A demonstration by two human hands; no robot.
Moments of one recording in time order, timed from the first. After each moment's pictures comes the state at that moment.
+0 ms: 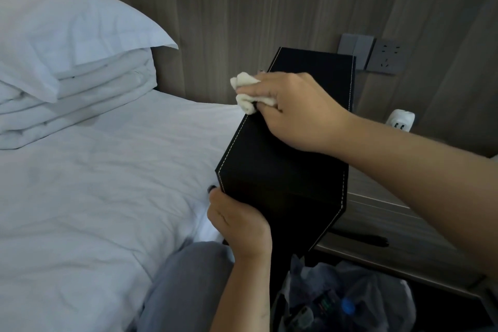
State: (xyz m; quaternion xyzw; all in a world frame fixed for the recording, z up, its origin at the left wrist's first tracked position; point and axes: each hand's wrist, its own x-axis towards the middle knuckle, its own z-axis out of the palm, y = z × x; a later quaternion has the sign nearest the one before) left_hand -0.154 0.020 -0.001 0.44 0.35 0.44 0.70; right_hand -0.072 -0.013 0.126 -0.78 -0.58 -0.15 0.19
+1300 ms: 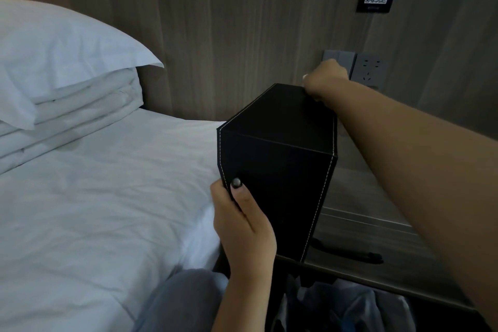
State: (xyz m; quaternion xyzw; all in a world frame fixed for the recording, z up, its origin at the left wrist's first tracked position) left_hand -0.123 0.027 -0.020 0.62 0.19 0.59 0.48; right_hand 0.078 -0.008 0.159 -0.93 -0.10 -0.12 0.32
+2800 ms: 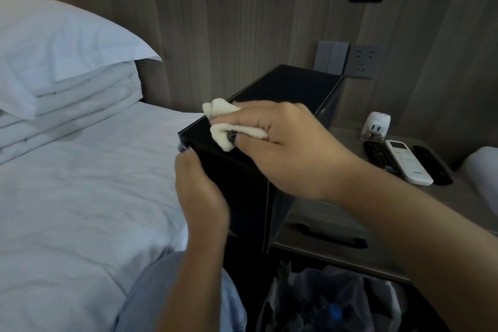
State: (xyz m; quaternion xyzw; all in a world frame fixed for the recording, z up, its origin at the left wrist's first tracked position) left_hand -0.137 0.053 0.019 0.46 0.22 0.47 0.72; right_hand -0.110 -0.063 0.116 -0.73 -0.56 -0.08 0.38
